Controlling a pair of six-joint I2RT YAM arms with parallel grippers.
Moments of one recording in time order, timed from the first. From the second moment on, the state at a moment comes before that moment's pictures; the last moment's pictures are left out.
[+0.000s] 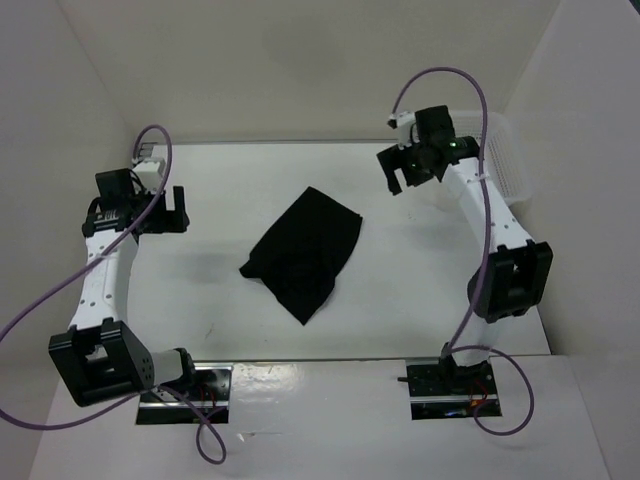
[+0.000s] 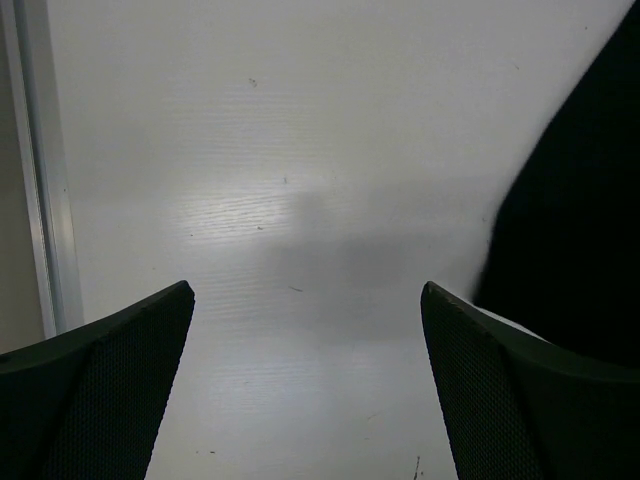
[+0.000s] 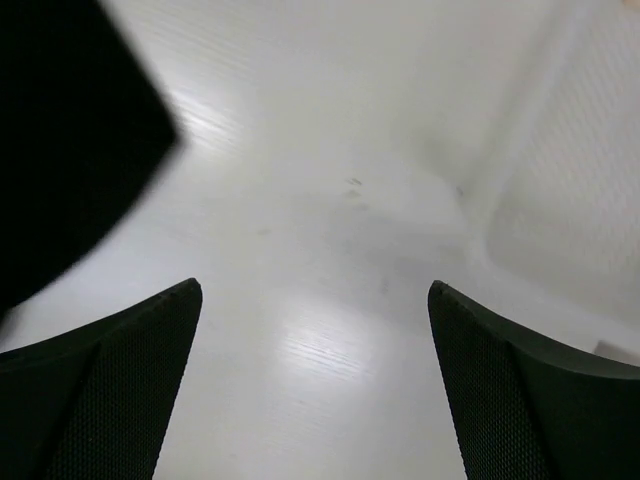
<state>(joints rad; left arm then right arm) 0.28 1.27 1.13 -0.61 0.24 0.18 0.23 1.69 1.73 -0.85 -0.07 -0.27</state>
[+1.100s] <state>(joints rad) -0.17 1.72 1.21 -0.61 0.36 0.25 0.21 1.50 1.37 -0.86 -0.13 -0.26</state>
